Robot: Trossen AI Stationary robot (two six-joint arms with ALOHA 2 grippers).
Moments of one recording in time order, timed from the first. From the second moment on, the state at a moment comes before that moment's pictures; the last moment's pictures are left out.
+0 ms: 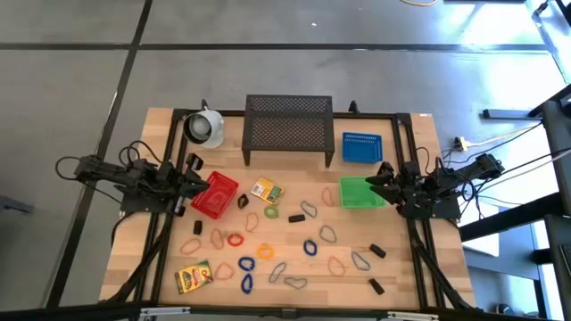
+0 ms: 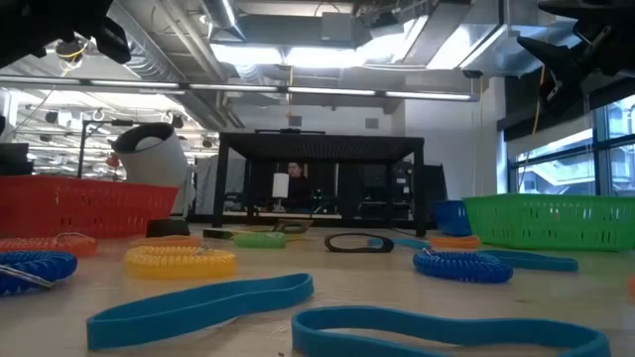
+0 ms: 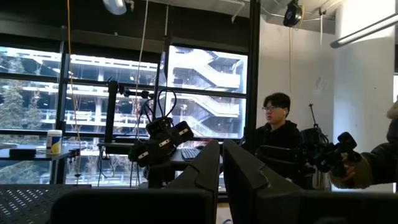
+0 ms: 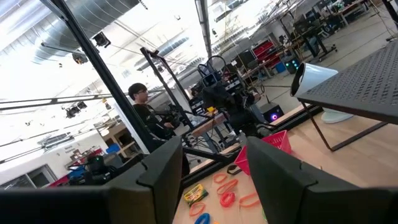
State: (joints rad) left arm -0.23 0.00 0.01 0.42 -0.07 -0.04; right arm 0.44 0.00 0.02 0.26 0.41 0.49
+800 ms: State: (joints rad) left arm -0.23 0.00 0.01 0.45 -0.09 0.01; right arm 0.44 0.00 0.02 0.26 0.62 0.55
